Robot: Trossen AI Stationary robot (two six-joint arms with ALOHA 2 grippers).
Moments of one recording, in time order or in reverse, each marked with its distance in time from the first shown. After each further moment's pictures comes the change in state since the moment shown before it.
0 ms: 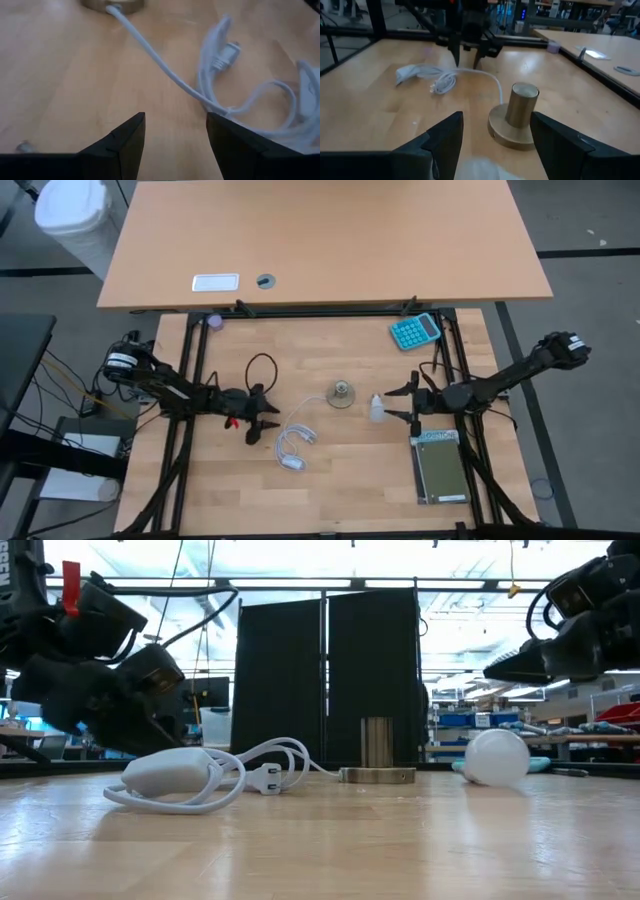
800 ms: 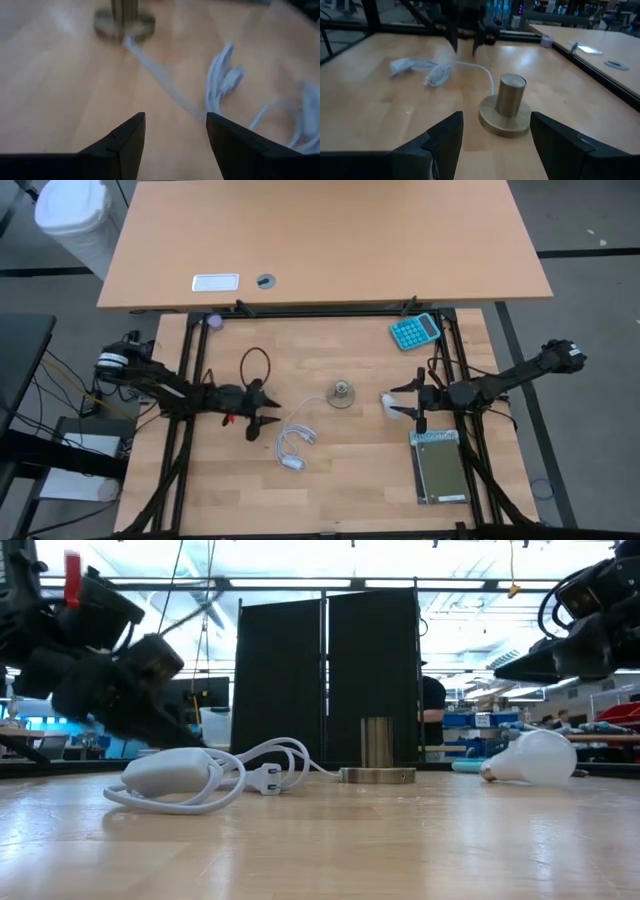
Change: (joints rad) left arm 0.022 -0.064 -0.013 0.006 -0.011 0.067; right arm -0.016 -0.298 0.000 -0.318 0.000 0.000
